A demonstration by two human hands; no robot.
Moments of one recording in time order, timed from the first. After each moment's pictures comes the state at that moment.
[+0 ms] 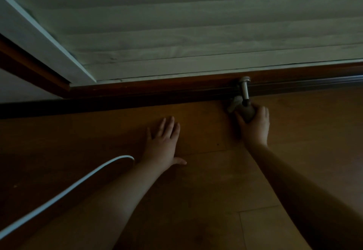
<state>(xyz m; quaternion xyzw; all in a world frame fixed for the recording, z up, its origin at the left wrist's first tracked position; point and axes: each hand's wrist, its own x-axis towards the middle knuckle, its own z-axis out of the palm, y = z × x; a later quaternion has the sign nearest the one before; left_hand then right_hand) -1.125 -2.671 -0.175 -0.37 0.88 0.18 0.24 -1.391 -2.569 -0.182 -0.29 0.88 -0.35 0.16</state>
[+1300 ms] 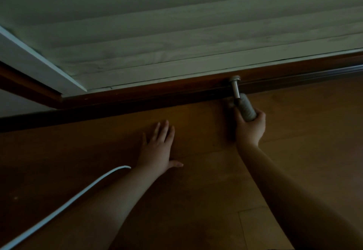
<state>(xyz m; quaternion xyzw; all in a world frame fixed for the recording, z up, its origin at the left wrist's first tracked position) -1.125 -2.671 -0.172 -0.38 0.88 0.18 0.24 -1.374 -2.573 -0.182 -0.05 0.83 -0.51 0.20</state>
